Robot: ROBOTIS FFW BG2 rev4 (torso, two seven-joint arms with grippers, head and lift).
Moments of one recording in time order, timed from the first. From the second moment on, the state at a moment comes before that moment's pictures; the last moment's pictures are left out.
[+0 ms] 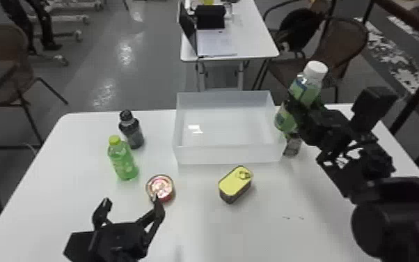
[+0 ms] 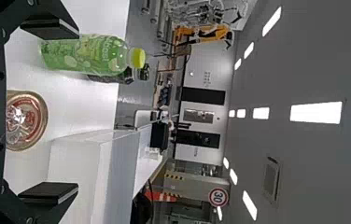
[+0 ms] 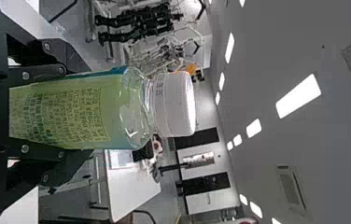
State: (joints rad) left arm 0.50 0.00 -0.08 -1.78 0.07 -0.35 0.12; right arm -0.08 -0.14 0.12 -1.70 -0.36 0.15 0.19
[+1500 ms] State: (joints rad) left arm 0.51 0.00 -0.08 -1.74 0.13 -0.37 0.12; right arm -0.50 -0.03 0.18 -0.79 -0.16 -0.26 0.65
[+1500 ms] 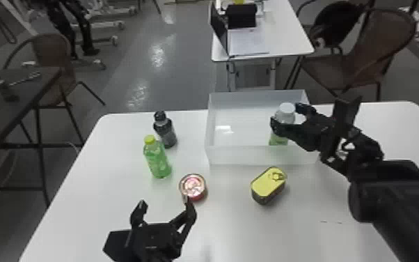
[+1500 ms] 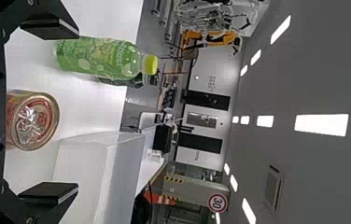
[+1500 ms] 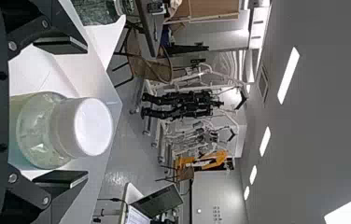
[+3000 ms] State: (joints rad) left arm 0.51 0.00 -0.08 -1.75 0.11 -0.41 0.13; right arm 0.46 -0.18 0.11 -1.84 -0.18 -0.18 0.13
